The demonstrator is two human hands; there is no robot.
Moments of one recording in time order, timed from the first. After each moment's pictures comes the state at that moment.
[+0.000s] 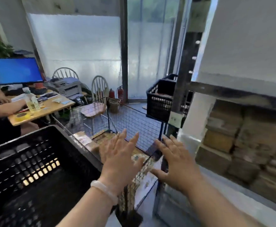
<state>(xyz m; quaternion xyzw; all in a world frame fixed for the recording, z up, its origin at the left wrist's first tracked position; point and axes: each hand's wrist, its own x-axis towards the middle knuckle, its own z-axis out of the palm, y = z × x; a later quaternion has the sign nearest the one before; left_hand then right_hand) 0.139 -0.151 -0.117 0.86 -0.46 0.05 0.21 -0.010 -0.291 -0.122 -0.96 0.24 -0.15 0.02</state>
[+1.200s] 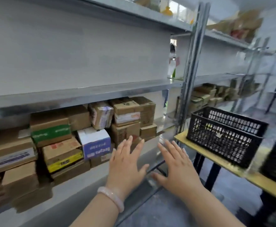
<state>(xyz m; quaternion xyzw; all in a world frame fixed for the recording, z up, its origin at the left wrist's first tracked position) -0.716 -0.261 -0.091 0.36 -0.89 -0.05 0.26 -0.876 -0.152 -0.085 -0.59 0.78 -0.17 -0.11</state>
